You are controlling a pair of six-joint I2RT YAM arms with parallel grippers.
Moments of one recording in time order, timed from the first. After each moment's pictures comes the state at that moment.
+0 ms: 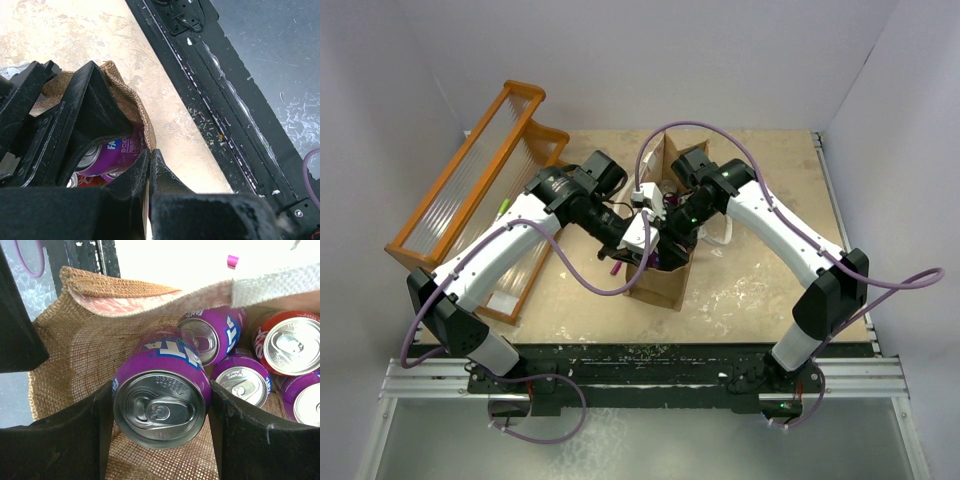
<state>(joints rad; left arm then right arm) -0.72 1.55 1.67 -1.25 0.93 1.14 0.62 1.66 1.63 -1.24 -0.65 -0.59</state>
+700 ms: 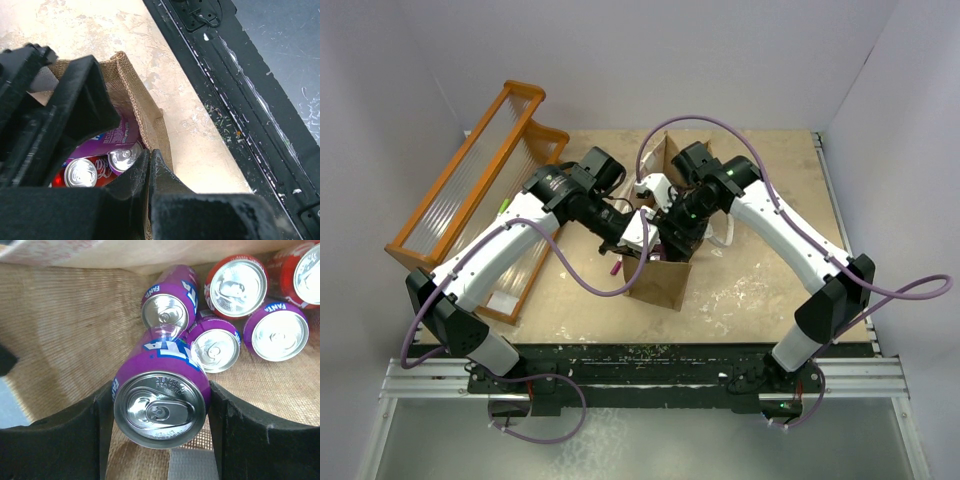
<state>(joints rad) -0.71 1.55 1.68 -1.21 0.90 1.17 0.63 1.64 1.71 -1.26 -0.35 -0.39</state>
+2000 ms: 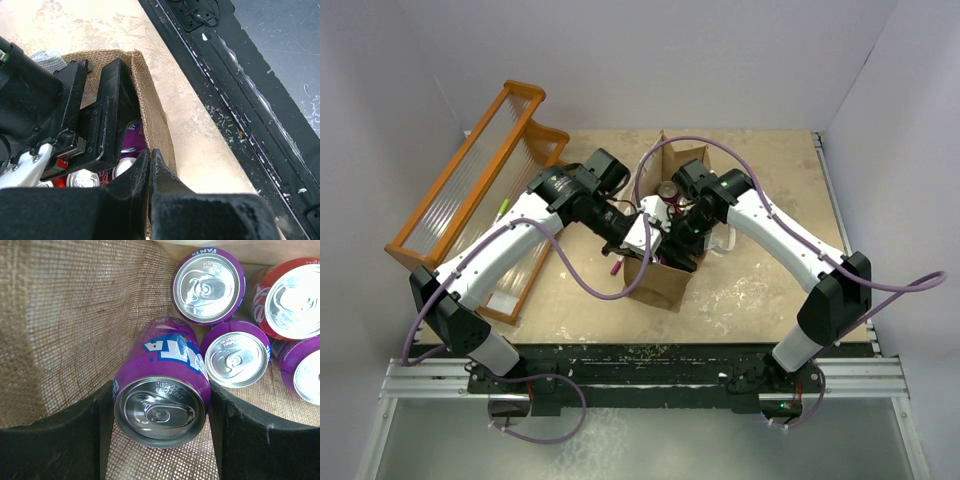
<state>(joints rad) -0.72 1.57 1.68 -1.21 0.90 1.19 0.63 1.61 1.53 -1.22 -0.52 -0.60</state>
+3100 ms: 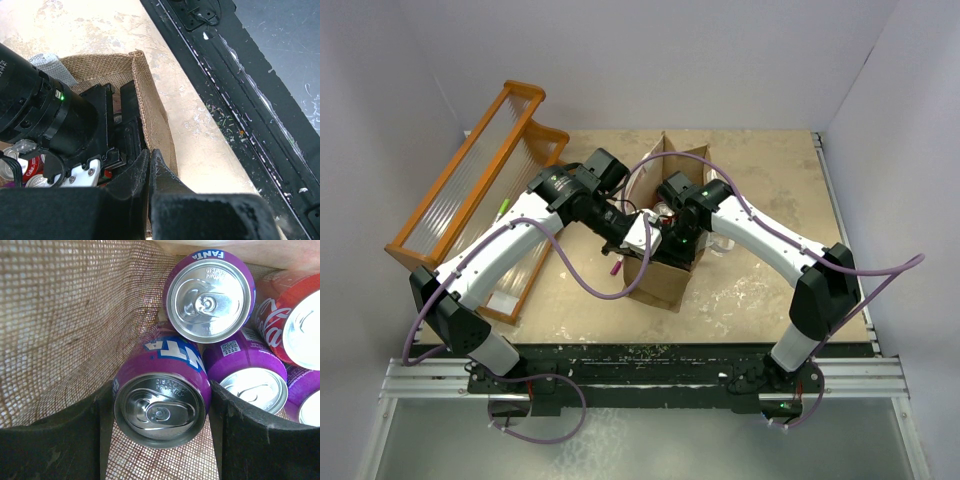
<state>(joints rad) -0.72 1.57 1.68 -1.21 0.90 1.19 0.70 1.67 1.47 -1.14 -0.43 -0.63</state>
